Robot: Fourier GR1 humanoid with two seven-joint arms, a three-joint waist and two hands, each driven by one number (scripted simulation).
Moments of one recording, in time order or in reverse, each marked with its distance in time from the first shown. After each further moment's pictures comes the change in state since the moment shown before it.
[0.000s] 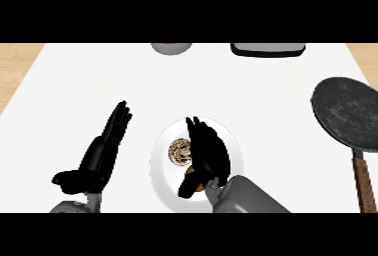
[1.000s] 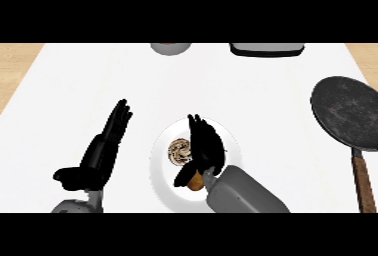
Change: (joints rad) left arm 0.002 -0.072 0.076 0.006 -0.069 -0.072 0.021; right arm -0.072 0.036 -0.007 0.253 -0.076 -0.142 -0.088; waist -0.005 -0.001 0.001
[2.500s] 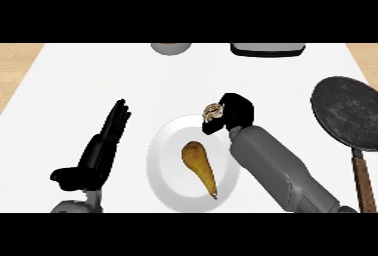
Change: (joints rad) left arm 0.010 -0.034 0.048 -0.005 -0.036 -0.054 0.003; right arm -0.260 -0.120 -0.062 0.418 -0.077 -0.156 -0.039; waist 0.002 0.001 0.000
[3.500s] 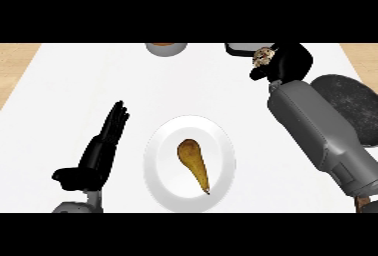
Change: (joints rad) left arm 0.009 -0.012 0.015 0.019 -0.011 0.008 -0.011; right arm -0.192 -0.196 -0.166 0.078 0.309 -0.279 0.202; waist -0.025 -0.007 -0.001
